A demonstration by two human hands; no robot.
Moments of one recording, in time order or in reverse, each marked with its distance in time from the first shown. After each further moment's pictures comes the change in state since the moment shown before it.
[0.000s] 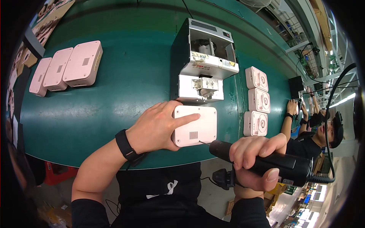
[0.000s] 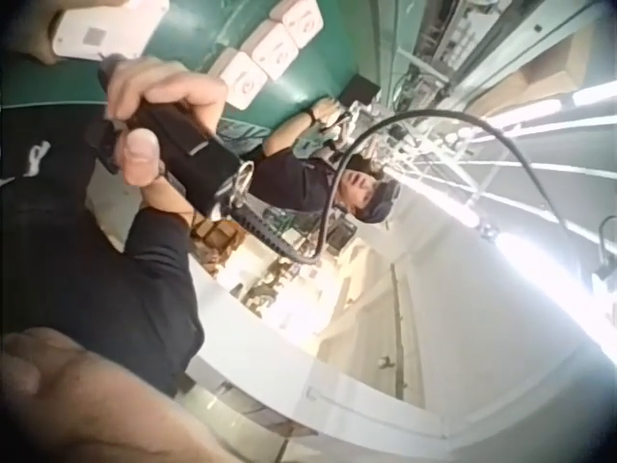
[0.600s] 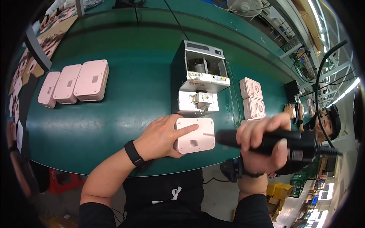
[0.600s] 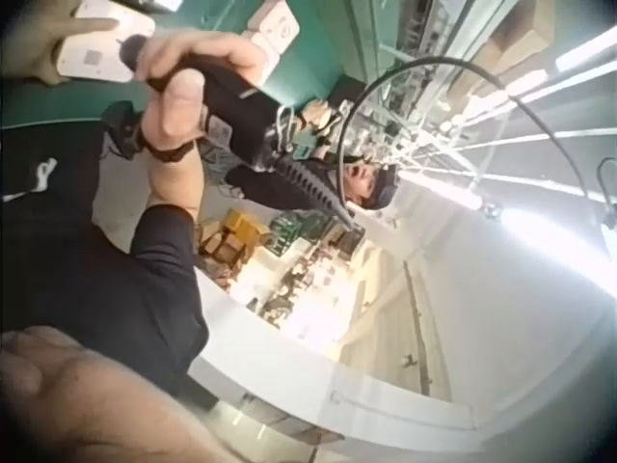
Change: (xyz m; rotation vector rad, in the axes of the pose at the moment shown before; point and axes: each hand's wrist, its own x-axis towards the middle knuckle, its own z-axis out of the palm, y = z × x) left_hand 0.001 0.001 -0.002 0.015 -0.014 0.015; right_hand 0.048 -0.008 -0.003 0.124 -0.131 -0.161
